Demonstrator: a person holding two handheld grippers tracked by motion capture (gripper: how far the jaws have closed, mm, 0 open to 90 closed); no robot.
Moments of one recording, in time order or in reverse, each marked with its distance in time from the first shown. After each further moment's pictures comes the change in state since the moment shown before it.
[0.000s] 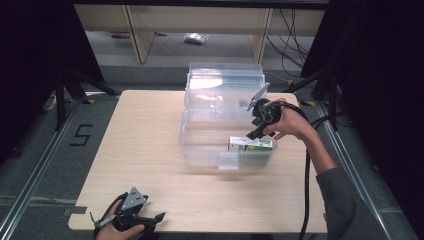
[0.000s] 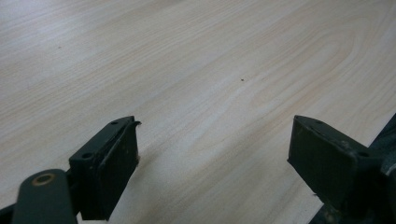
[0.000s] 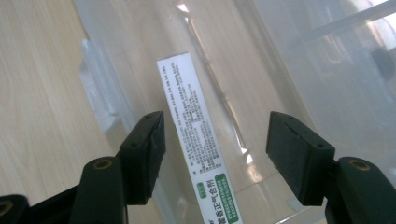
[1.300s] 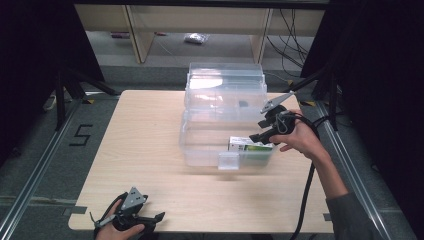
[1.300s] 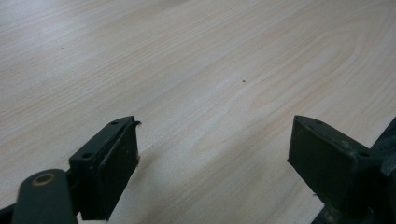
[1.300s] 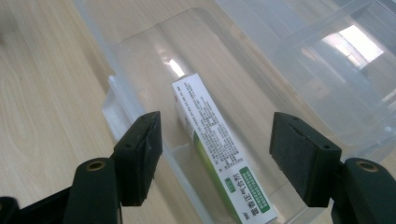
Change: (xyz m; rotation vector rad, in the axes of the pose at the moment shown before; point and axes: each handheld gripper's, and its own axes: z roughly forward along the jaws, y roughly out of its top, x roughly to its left) left arm 0.000 0.000 0.000 0.000 0.002 -0.002; right arm 0.028 -0.037 -0.020 -0.230 -0.054 0.166
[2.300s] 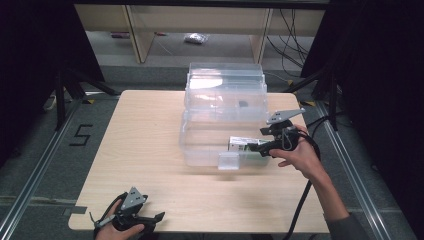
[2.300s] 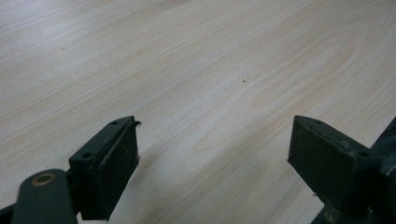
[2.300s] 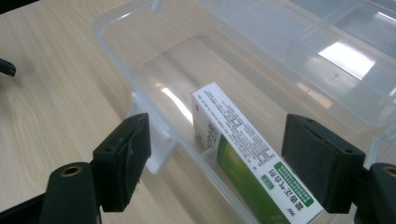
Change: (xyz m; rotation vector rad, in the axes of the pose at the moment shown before) left arm 0.000 0.000 0.000 0.003 0.001 -0.002; right arm 0.028 -0.033 -0.001 -0.183 -0.024 0.099
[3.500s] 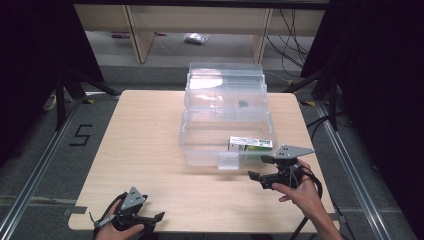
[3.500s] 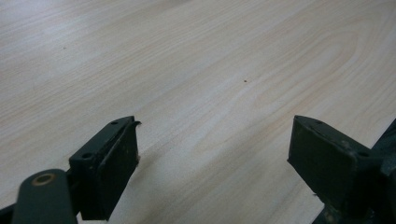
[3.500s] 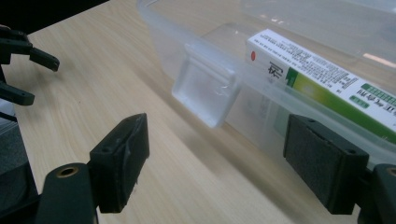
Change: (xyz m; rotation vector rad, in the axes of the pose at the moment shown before) left arm 0.000 0.000 0.000 -0.006 0.003 0.001; right arm 0.043 -0.078 0.001 -0.131 0.043 0.073
